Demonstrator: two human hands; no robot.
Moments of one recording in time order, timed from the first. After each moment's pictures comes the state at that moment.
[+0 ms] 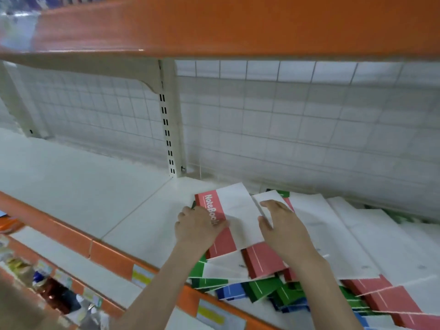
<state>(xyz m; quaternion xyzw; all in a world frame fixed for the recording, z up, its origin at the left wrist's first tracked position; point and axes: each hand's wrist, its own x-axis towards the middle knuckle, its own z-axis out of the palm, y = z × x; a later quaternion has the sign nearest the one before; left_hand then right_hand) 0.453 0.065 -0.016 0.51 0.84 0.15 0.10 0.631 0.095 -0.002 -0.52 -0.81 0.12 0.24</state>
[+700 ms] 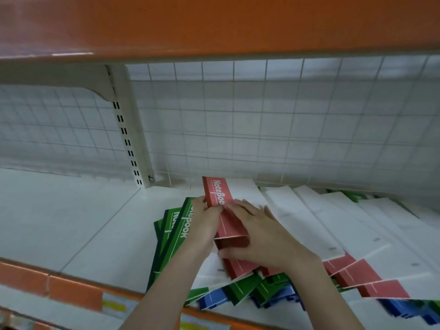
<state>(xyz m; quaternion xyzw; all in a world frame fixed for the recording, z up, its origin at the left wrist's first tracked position) 0.512 0.089 0.000 0.32 0.56 0.60 0.48 0.649 0.079 0.005 -0.43 -0.88 0.14 0.16</state>
